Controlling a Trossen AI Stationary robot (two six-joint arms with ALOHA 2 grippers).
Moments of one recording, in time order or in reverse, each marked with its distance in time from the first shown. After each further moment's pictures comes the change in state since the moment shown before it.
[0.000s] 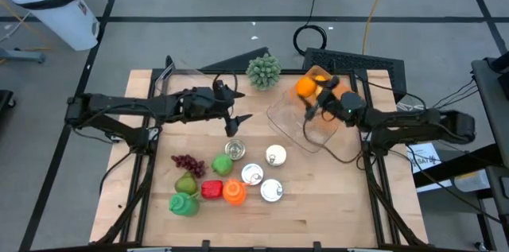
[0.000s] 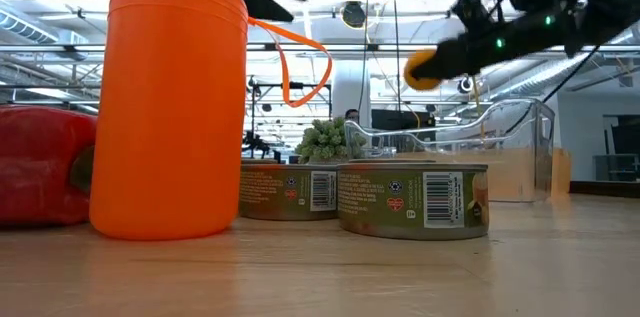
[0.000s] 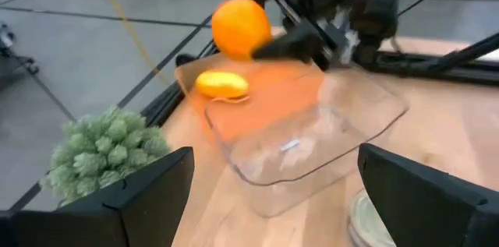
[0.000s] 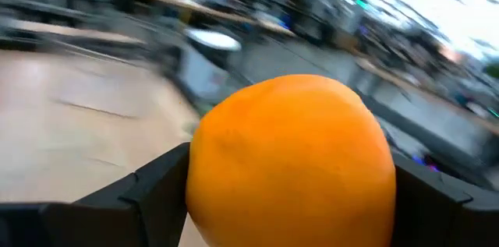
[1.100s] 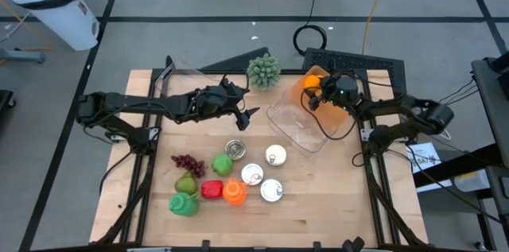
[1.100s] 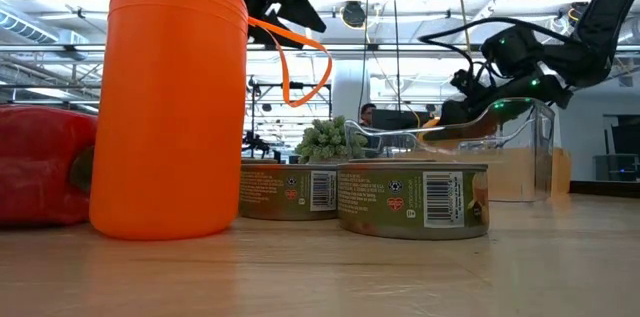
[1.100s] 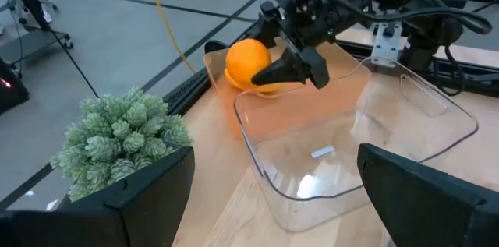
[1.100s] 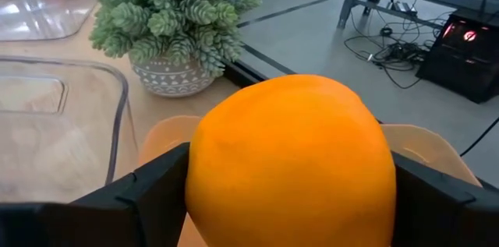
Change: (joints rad) left arm 0.051 0.120 -0.001 0.123 -0.056 -0.060; right arm -0.434 0.344 -0.054 0.147 -0.394 0.224
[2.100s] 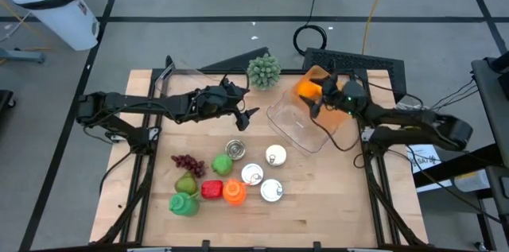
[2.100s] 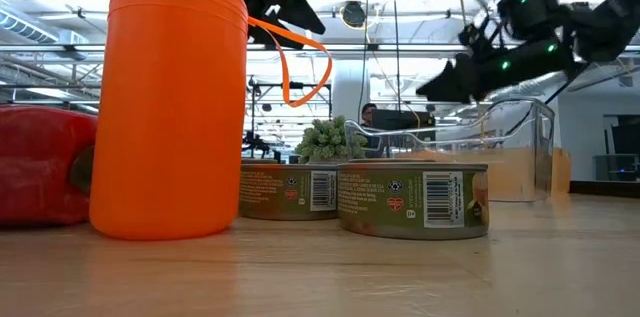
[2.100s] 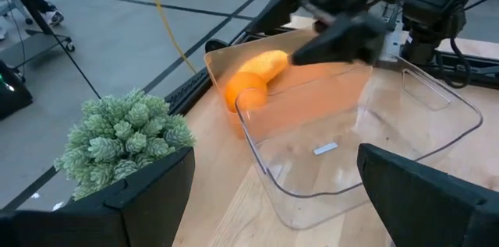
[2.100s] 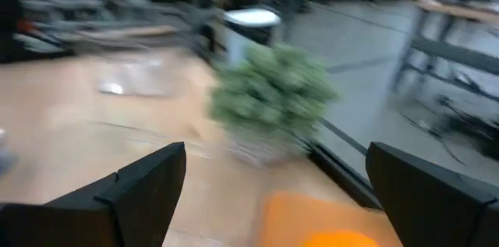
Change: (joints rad) left arm 0.001 0.000 0.000 -0.006 0.001 0.022; right arm 0.173 -0.312 0.004 -0.143 -0.078 -0.028
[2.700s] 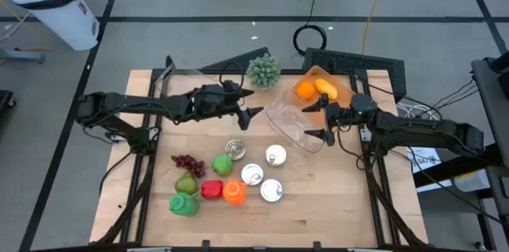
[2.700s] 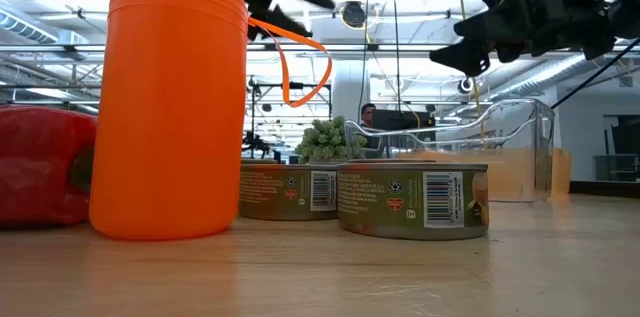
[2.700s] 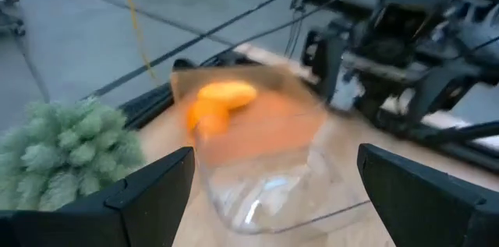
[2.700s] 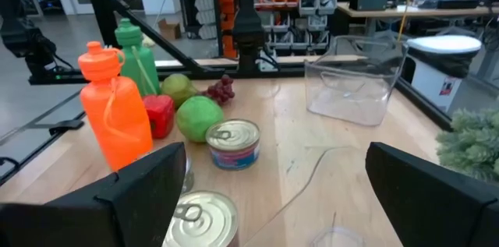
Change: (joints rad) left arm 0.002 -0.002 0.000 0.076 0.079 -0.192; right arm 0.251 -0.292 0.000 -0.260 -0.314 0.086
